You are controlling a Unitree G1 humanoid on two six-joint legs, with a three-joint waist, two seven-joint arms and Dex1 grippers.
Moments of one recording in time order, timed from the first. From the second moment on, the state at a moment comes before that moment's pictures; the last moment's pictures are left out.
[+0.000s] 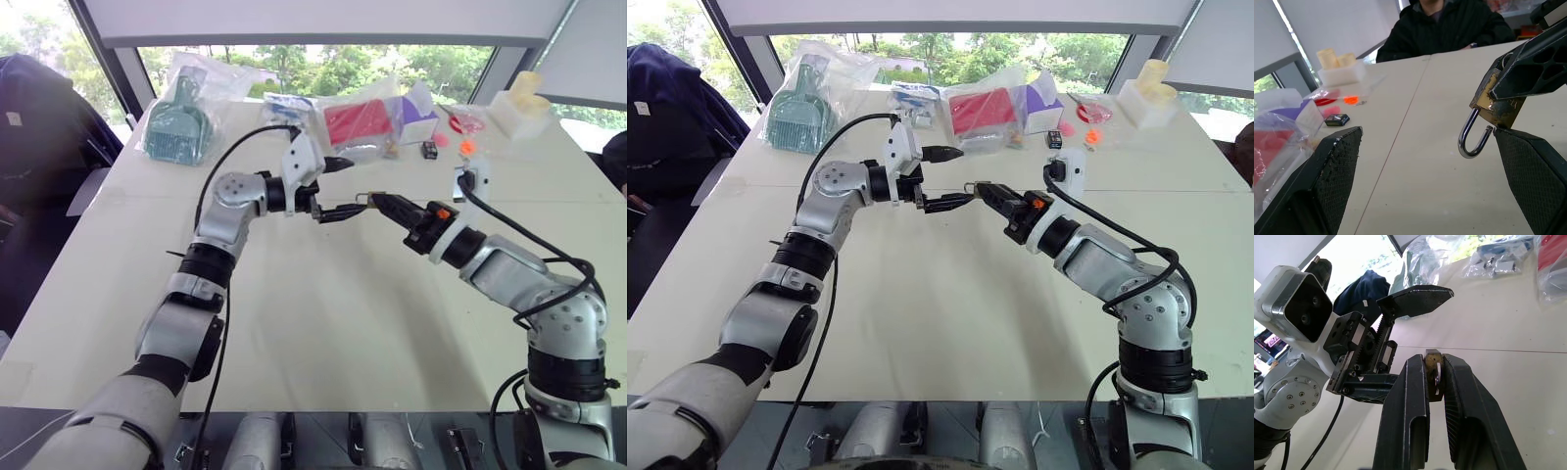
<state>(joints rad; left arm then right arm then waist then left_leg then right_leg) -1.02 0.22 -0.12 0.71 -0.17 -0.12 -1.11 -0.42 -0.48 -0.21 -0.37 1.30 0.91 -0.03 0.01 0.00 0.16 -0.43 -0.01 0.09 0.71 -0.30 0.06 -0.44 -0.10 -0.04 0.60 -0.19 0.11</state>
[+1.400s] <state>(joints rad) -0.94 0.24 -0.11 0.70 -0.10 -0.12 -0.98 -0.36 -0.44 -0.17 -0.39 1.36 0.91 -0.06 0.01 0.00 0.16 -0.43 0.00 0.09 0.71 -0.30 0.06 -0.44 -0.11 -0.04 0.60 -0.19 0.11</state>
